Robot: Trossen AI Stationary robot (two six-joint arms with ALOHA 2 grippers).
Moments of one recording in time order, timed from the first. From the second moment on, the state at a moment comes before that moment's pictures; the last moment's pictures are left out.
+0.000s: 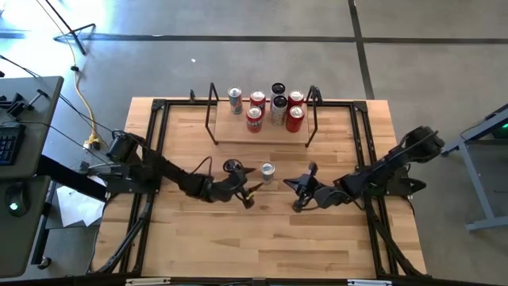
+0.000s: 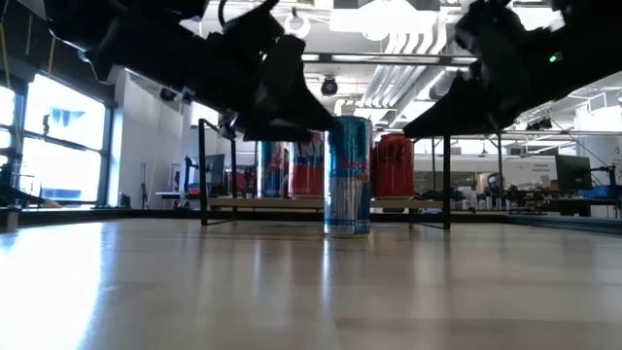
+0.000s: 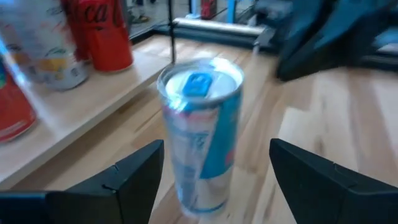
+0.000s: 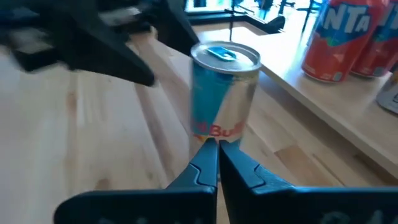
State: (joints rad) left arm -0.31 1.79 0.76 0.63 -0.74 -0.28; right arm 0.46 1.46 0.48 0.50 0.81 0.34
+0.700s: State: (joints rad) left arm -0.24 1.79 0.76 0.71 -0.67 -0.24; right arm 0.27 1.81 0.63 0.72 0.71 0.32
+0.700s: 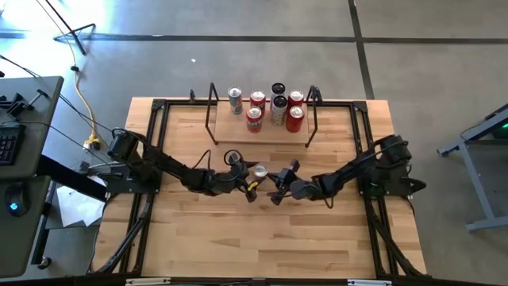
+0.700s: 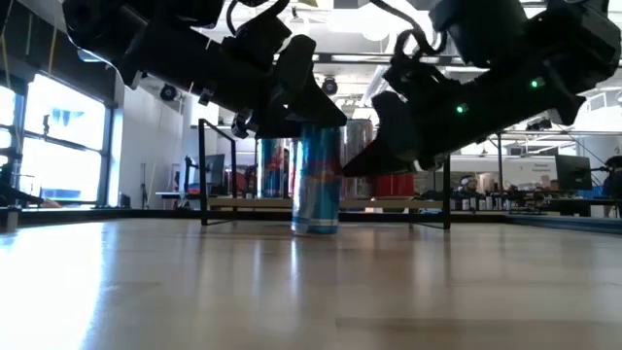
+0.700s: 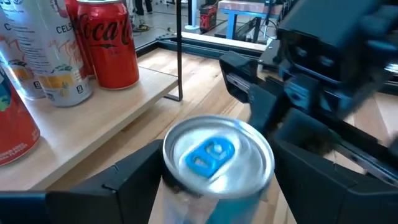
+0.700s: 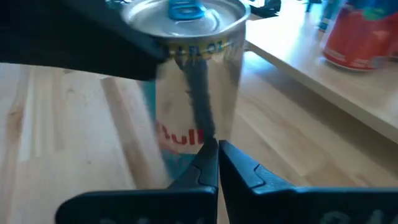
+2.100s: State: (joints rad) left arm 0.01 1.25 0.76 0.19 -0.45 0.02; right arm 0.32 1.83 0.73 0.56 0.70 0.29
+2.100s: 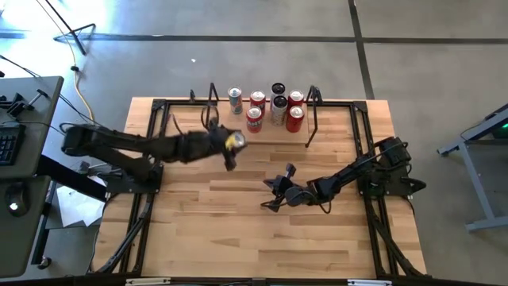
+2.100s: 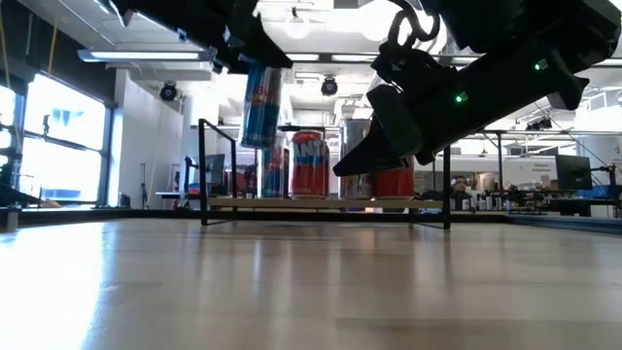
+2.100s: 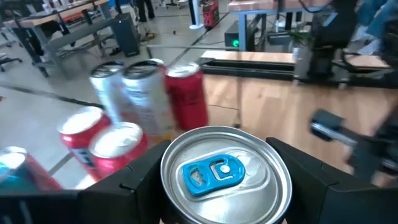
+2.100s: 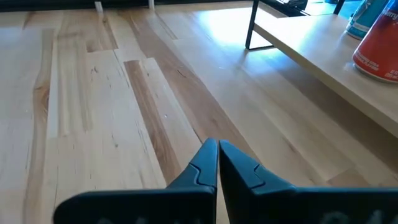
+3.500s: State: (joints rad) left arm 0.58 1.45 0.67 0.51 0.05 0.08; right arm 0.35 1.83 0.73 0.59 0.71 0.28
